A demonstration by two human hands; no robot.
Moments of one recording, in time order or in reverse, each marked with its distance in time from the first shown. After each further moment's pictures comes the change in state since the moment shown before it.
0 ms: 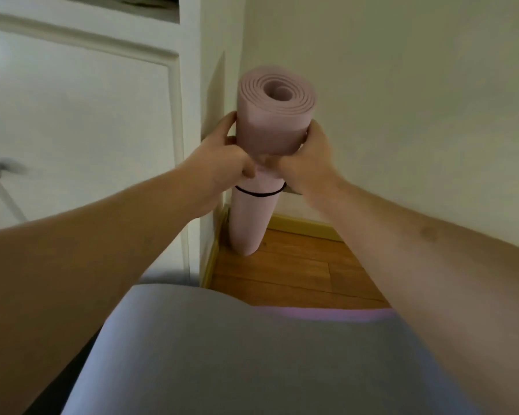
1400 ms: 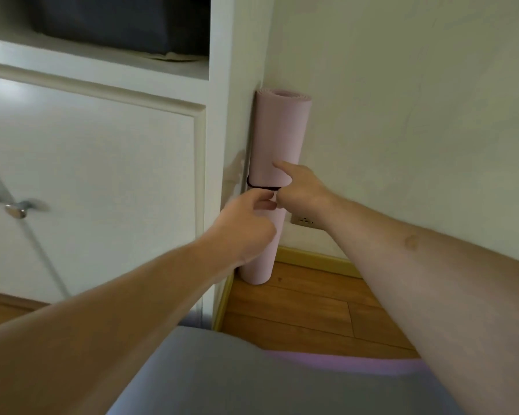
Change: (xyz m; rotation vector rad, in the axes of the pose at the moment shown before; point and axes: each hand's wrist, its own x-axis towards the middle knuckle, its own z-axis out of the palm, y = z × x) left_hand 0.004 -0.025 0.005 0.257 0.061 0.052; right_hand 0.050 -0.003 0.031 -0.278 -0.387 0.102
